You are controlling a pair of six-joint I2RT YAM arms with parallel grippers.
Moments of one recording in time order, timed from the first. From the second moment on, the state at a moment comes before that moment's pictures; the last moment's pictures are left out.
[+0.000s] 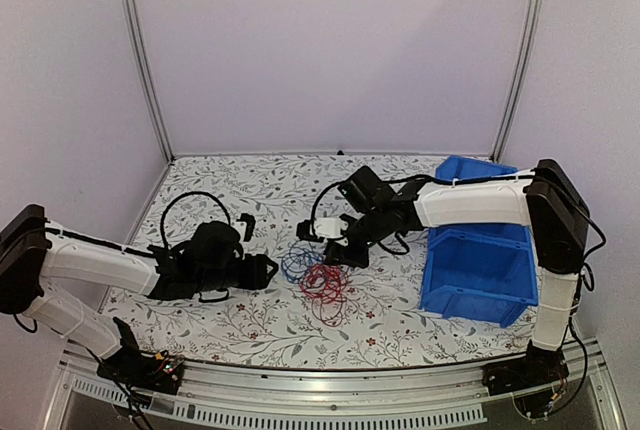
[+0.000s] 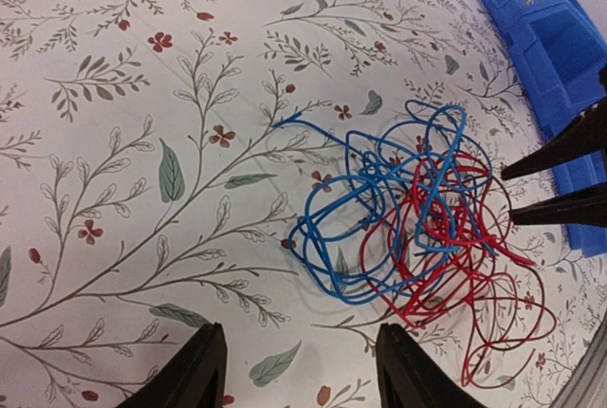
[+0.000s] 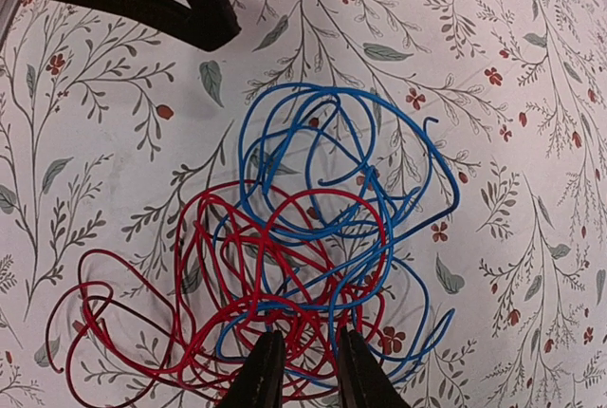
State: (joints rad) left arm -0.88 1.37 0.50 0.18 -0.19 -0.63; right arm 0.90 1.95 1.39 -0.39 -0.27 -0.62
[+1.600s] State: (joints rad) left arm -0.87 1.36 0.44 0.25 -0.17 -0.64; right arm 0.93 2.12 1.53 -0.52 -0.31 -0.42
